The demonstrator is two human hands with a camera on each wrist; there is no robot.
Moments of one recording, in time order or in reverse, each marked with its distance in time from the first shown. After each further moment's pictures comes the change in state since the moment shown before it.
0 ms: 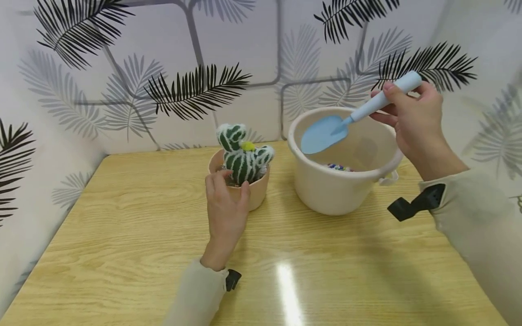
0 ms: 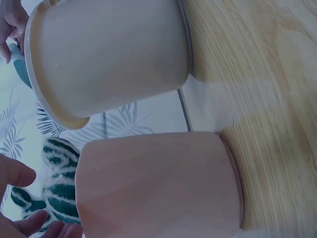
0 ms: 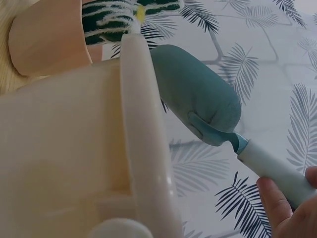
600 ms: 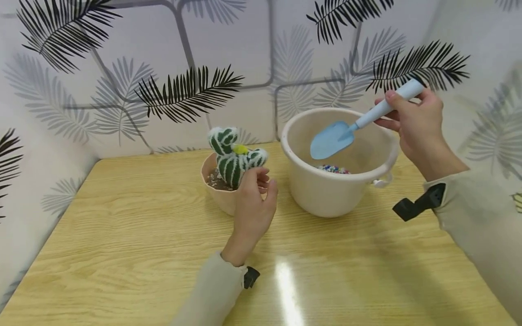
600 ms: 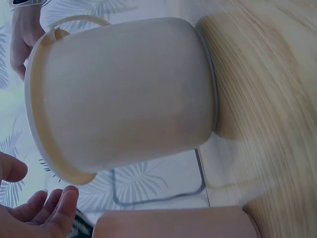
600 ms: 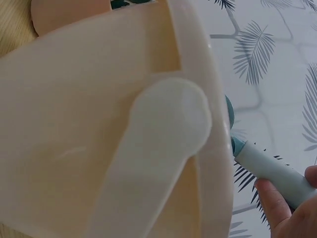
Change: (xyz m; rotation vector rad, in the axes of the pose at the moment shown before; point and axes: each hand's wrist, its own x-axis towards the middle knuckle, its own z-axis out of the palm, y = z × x) left_hand 0.004 0.037 0.040 -0.204 -0.198 0.035; right_hand 0.019 0.005 -0.030 -0.051 0.020 0.019
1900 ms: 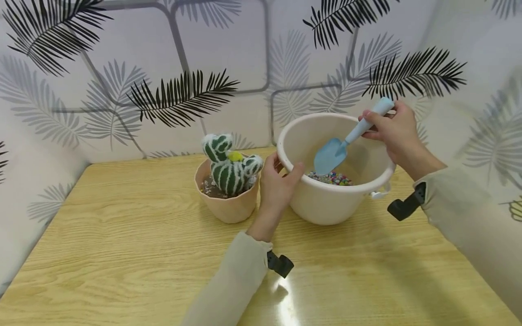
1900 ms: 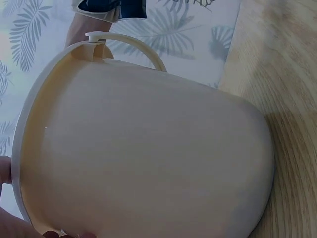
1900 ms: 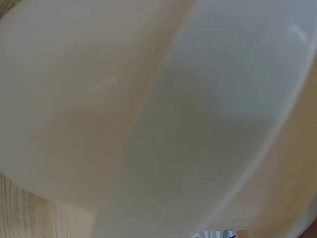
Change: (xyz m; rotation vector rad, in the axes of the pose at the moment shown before) left_hand 0.045 0.021 0.049 -0.458 -0.066 -0.418; right_hand 0.031 0.028 -0.009 -0.344 -0.084 0.048
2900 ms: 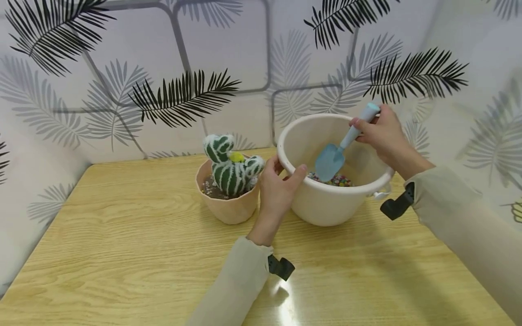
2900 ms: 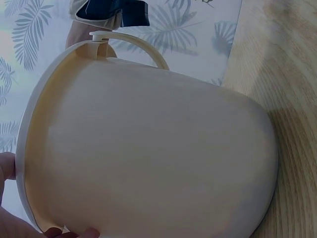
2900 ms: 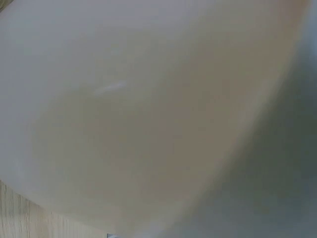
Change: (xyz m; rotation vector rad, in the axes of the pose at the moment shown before) left_hand -0.007 -0.004 -0.006 -0.020 -0.021 0.071; right_hand -0.002 0.010 0.017 -0.404 -0.063 0.002
